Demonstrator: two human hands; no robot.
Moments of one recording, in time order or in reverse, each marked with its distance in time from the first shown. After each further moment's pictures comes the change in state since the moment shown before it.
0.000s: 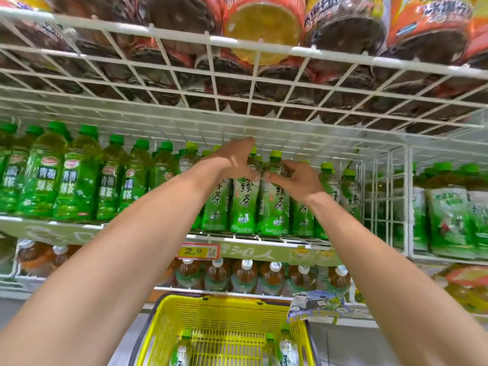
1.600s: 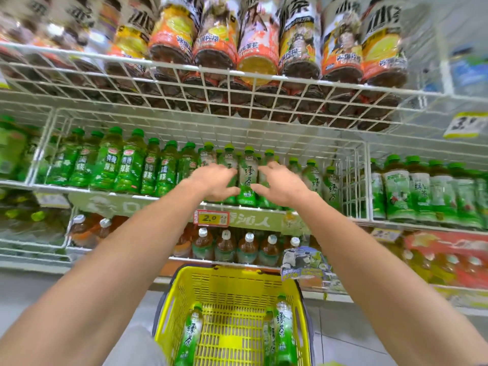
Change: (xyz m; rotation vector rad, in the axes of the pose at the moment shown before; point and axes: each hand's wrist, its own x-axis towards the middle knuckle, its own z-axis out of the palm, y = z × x) left_hand -0.182 0.007 0.009 0.436 0.027 0.026; right_hand -0.140 -0.060 -0.006 -0.633 -0.085 -0.311
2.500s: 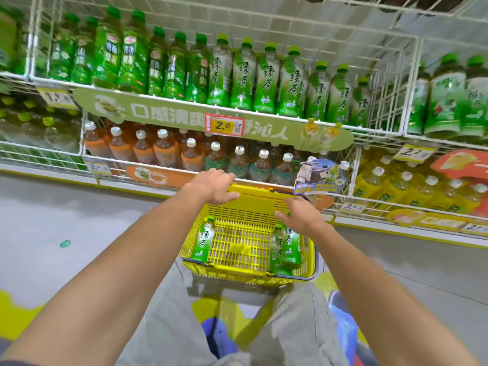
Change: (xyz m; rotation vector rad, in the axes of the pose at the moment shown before) left_hand -0.117 0.043 0.201 -0.140 -0.328 -0.028; right_hand -0.173 0.019 0.238 0.146 -0.418 0.221
